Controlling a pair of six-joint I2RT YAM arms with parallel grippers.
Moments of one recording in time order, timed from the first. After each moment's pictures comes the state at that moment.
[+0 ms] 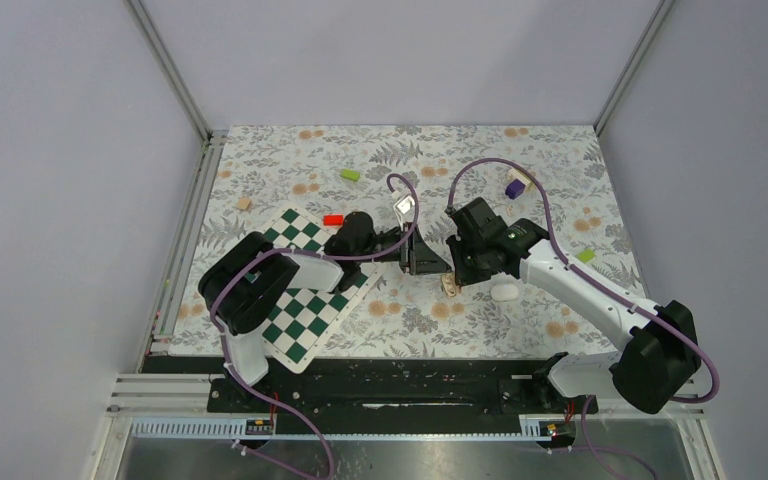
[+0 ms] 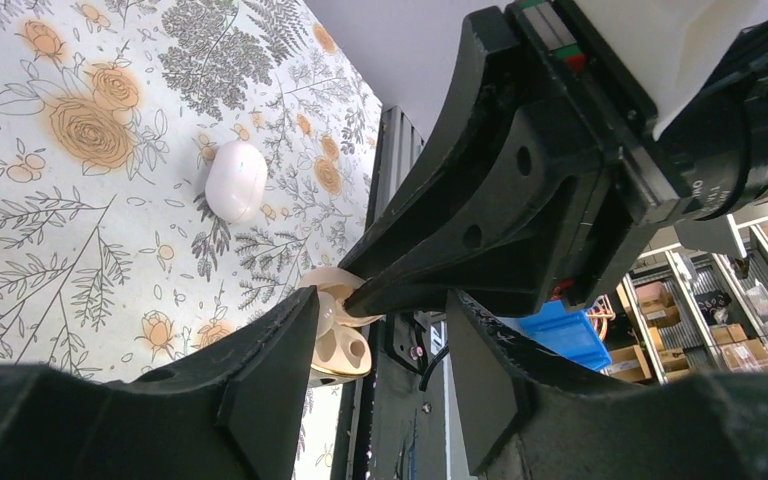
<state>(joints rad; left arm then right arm) -0.72 1.84 0.81 1.00 0.81 -0.93 0.66 1.32 1.05 -0.85 0.03 0.36</state>
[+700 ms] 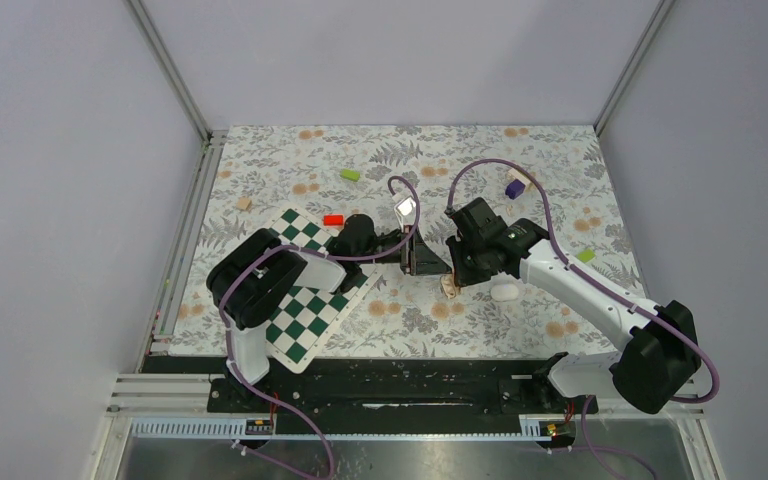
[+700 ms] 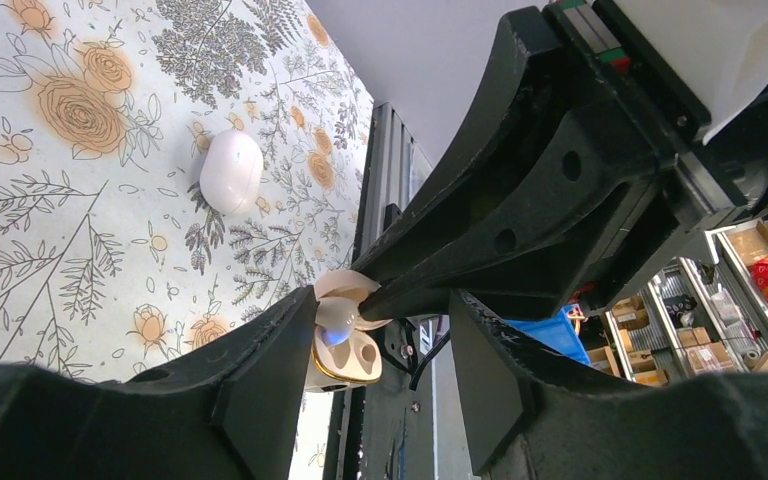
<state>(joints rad) -0.72 1.89 0.81 1.08 0.82 -1.00 0.66 1.32 1.05 -0.86 0.02 0.36</state>
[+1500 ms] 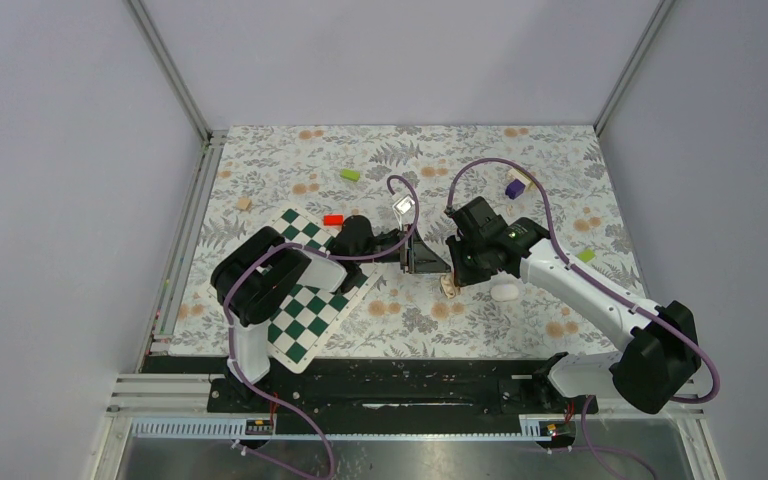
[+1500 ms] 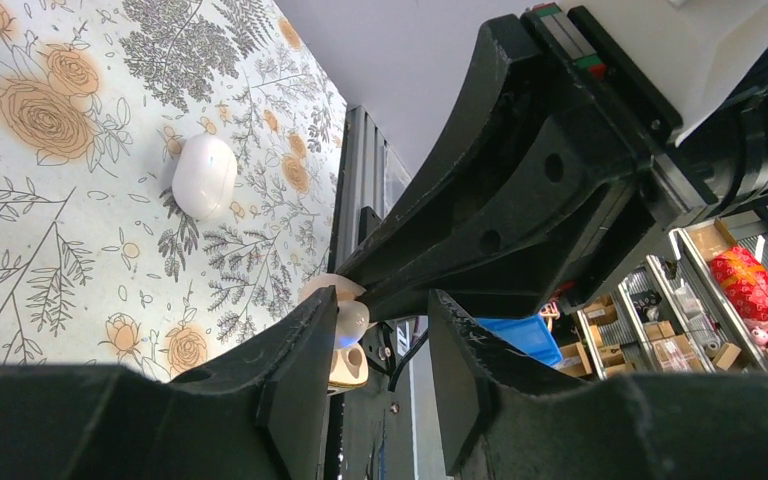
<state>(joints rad) -0.71 1.92 0.81 1.18 0.85 -1.08 0.66 1.32 1.06 -0.87 0.01 0.36</state>
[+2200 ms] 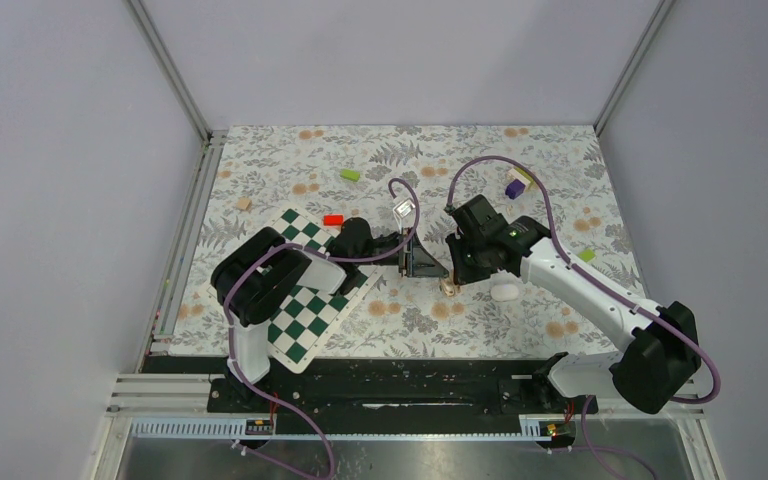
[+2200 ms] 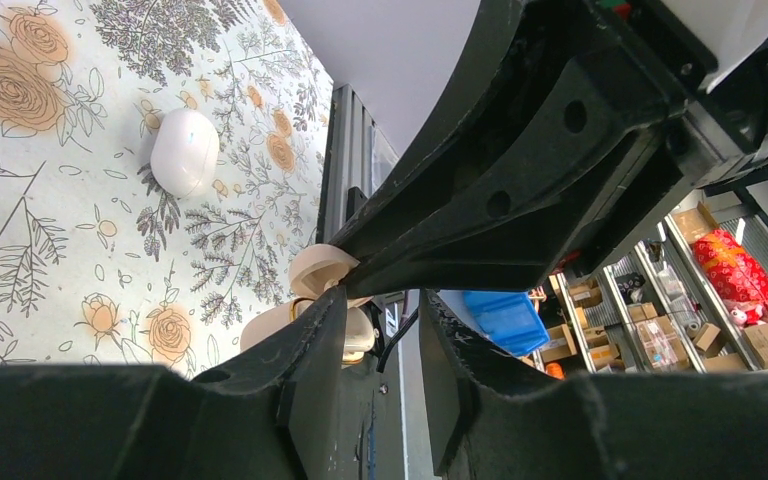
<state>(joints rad) -0.71 1.92 0.79 1.20 0.89 -1.10 0.66 1.32 1.08 -0.88 0.01 0.36</state>
